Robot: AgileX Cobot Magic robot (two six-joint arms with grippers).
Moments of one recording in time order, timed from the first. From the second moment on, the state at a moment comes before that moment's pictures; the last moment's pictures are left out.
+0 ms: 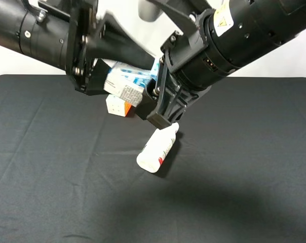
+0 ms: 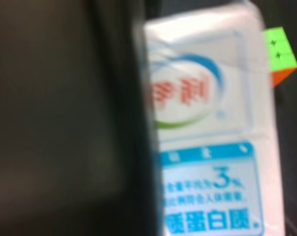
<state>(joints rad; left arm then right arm) -0.38 1.50 -0.98 -1.29 1.04 0.67 0.92 1.37 -1.10 0.07 0.71 -0.32</state>
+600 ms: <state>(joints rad) -0.38 1.50 -0.98 -1.30 1.10 0.67 0.92 1.37 -1.10 0.07 0.71 -0.31</state>
